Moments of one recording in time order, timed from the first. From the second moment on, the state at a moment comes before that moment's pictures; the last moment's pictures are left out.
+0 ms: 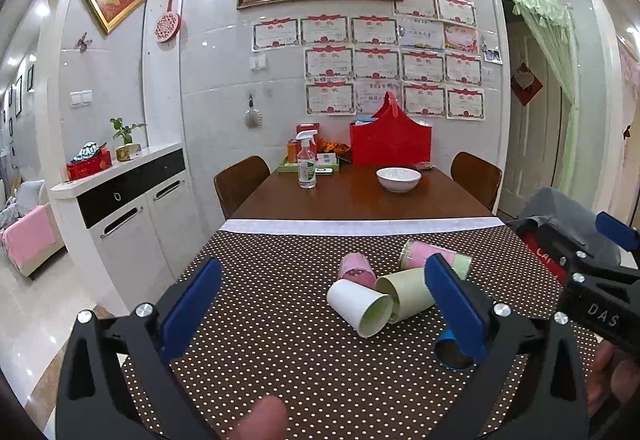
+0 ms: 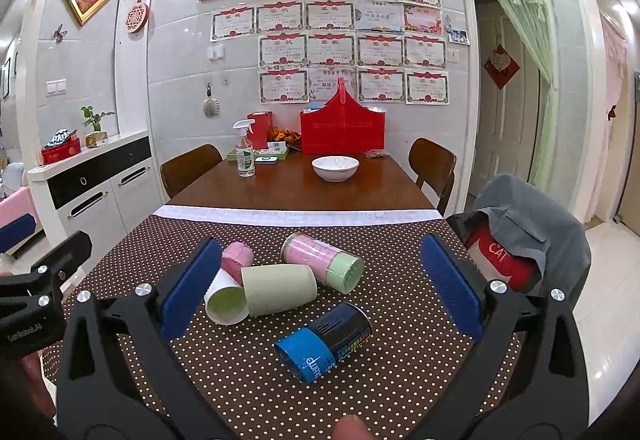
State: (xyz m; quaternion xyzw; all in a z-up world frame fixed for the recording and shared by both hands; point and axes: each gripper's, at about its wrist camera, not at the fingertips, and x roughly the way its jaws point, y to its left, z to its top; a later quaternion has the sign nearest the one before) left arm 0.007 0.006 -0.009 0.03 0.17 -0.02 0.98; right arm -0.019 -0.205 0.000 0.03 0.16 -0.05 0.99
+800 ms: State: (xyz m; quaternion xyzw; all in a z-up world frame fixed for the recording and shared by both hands) left arm 0.017 0.001 -0.011 0.03 0.17 -0.02 0.98; right arm -0.010 -0.217 -0.004 0.04 0.16 -0.05 0.98
